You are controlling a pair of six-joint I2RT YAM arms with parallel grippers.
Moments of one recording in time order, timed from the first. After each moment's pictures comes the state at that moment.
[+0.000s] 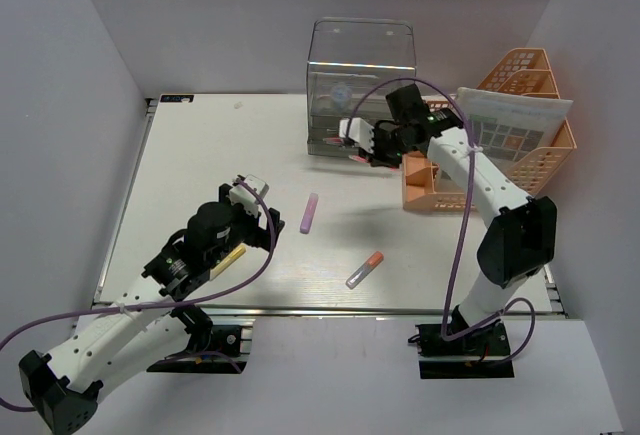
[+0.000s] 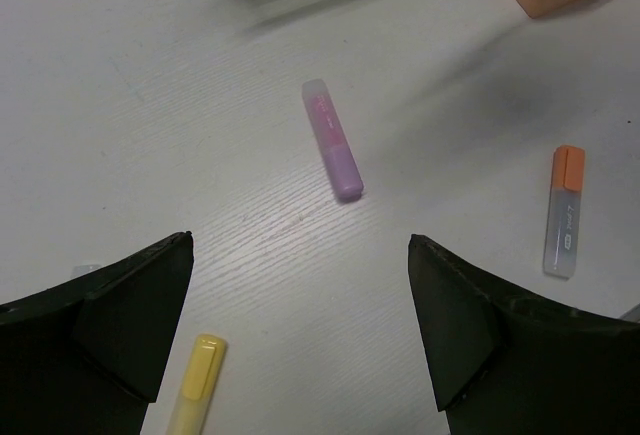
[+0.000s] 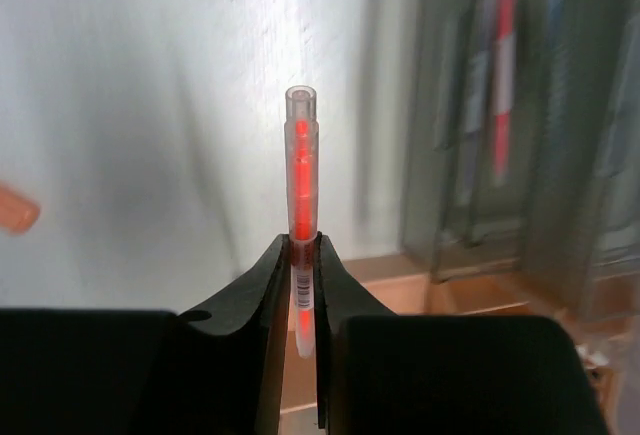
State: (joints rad) left arm -0.71 0.70 0.63 -0.29 -0.15 -0.06; right arm 0.41 1.68 1.55 -0.93 -0.42 -1.07
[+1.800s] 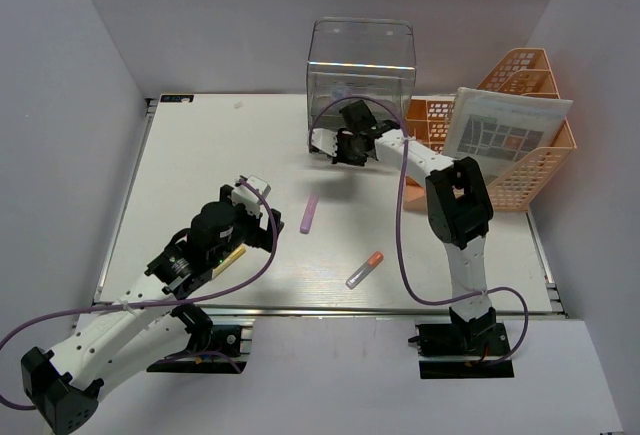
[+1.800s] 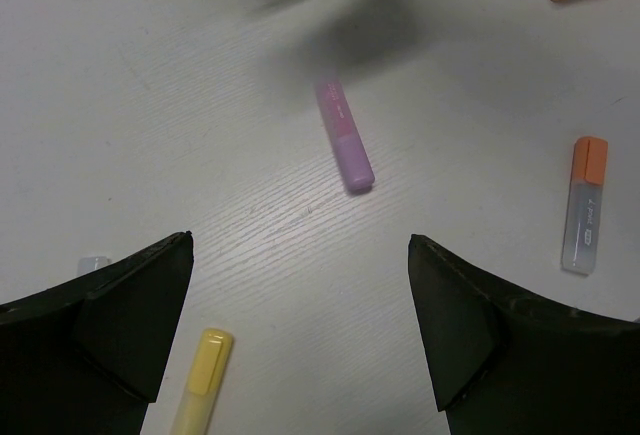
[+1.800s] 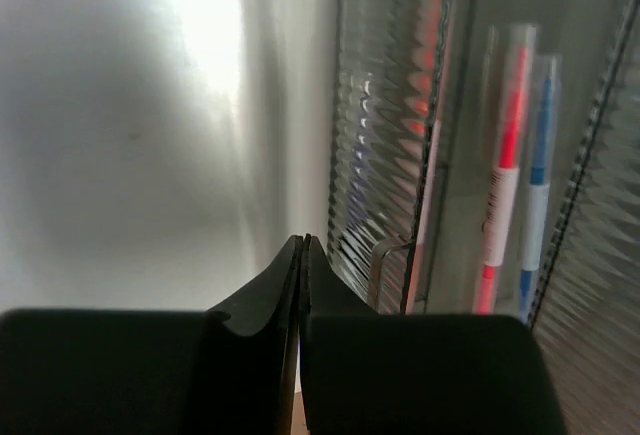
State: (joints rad) left arm -0.71 0.71 0.62 -0.28 -0.17 -0.05; right arm 0.54 2.12 1.74 -0.59 -0.17 -1.04
